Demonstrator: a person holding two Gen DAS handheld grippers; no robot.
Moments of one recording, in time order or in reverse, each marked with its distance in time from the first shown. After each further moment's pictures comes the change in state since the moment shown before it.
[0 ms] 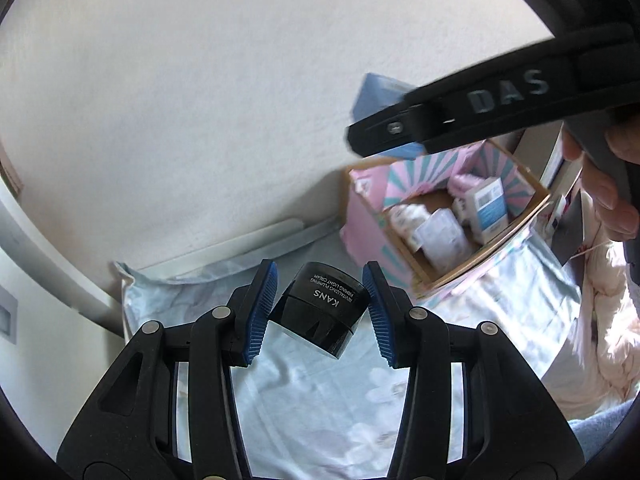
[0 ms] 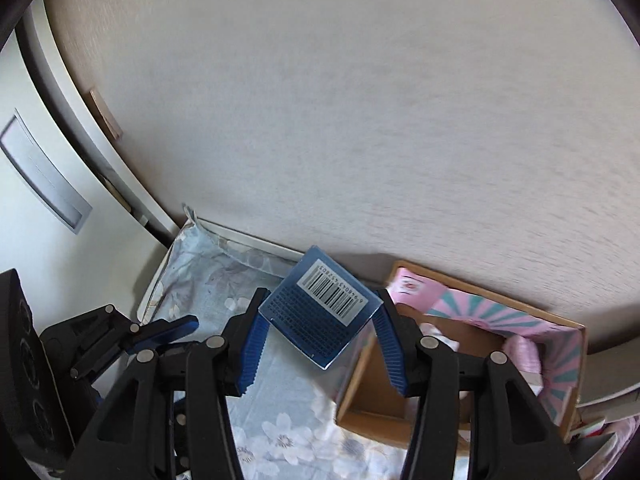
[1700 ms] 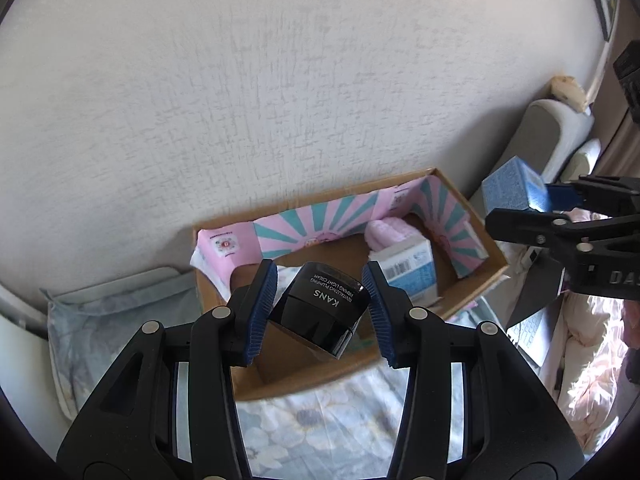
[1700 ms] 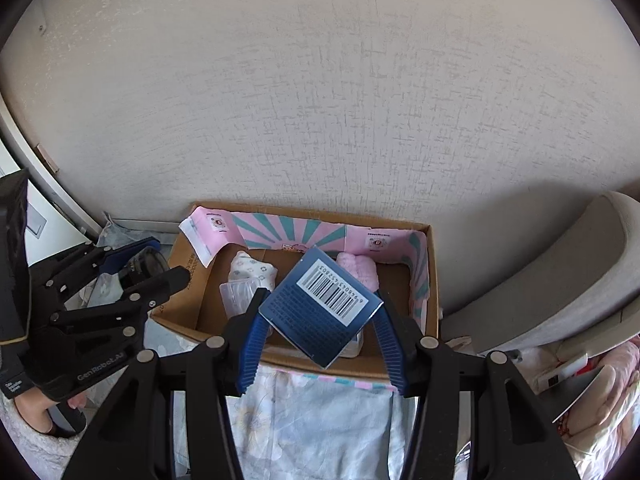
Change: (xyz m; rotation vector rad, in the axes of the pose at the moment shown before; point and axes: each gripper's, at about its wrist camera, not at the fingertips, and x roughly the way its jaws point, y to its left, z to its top) left arm 0.079 -0.149 0.091 -0.033 0.089 -0.037; right arm -0.057 -0.192 -0.104 0.188 0.012 -0.089
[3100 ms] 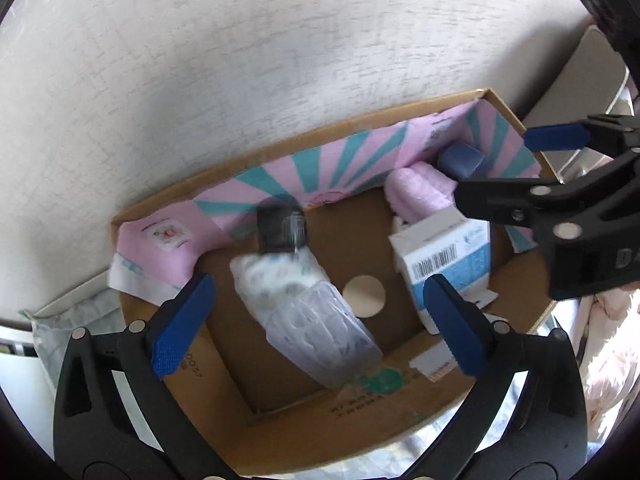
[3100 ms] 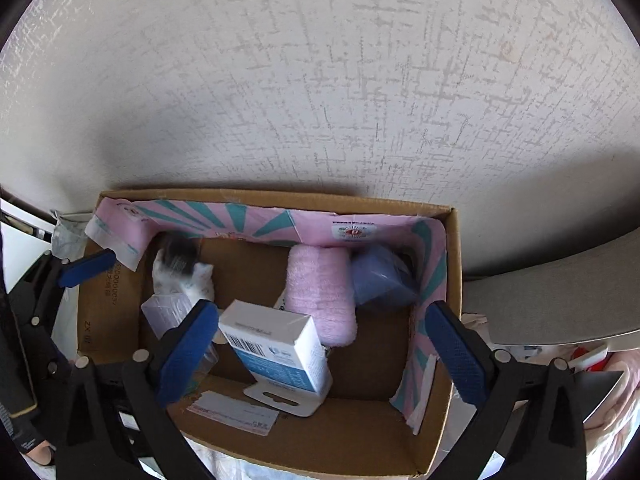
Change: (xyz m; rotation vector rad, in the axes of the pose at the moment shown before) left arm 0.118 -0.024 0.003 0.085 0.263 0.042; right arm 0.121 -0.053 0.026 0.056 0.245 -0.014
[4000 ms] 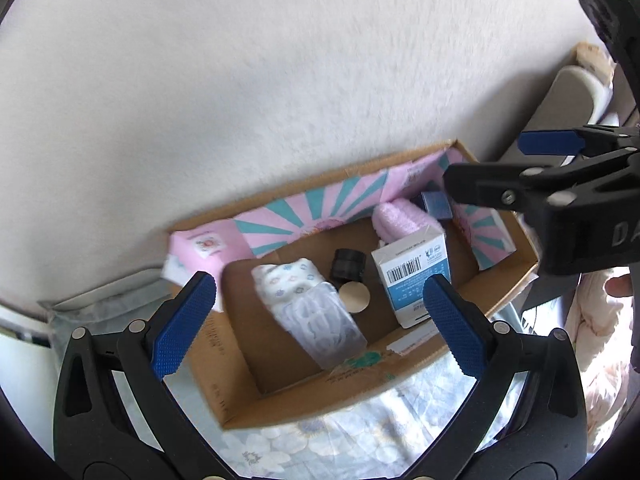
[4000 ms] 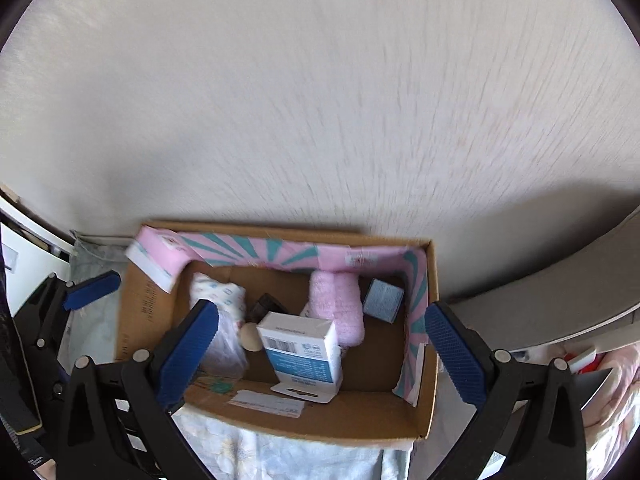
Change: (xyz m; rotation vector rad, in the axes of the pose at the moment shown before) left arm -0.076 0.006 -0.007 -0.052 -0.141 0.002; right arm -0.086 0.023 -0.003 0.008 -0.161 -0.003
